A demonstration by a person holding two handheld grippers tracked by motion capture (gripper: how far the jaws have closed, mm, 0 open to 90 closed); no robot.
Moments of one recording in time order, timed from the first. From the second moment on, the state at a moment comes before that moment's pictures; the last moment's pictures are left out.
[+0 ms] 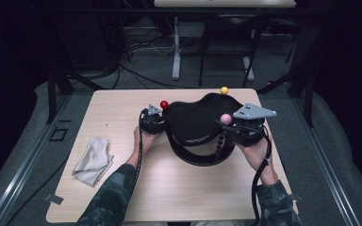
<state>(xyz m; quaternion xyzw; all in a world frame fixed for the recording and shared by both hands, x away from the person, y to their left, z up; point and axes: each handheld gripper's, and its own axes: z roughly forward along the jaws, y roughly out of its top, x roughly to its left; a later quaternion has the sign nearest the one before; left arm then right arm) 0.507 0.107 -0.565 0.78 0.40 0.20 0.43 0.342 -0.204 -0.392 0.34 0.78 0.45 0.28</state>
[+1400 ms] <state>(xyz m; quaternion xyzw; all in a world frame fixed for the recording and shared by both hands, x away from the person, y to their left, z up) 0.435 0.144 -0.563 0.78 0.41 0.20 0.42 0.339 -0.222 -0.399 0.37 0.74 0.48 0.29</state>
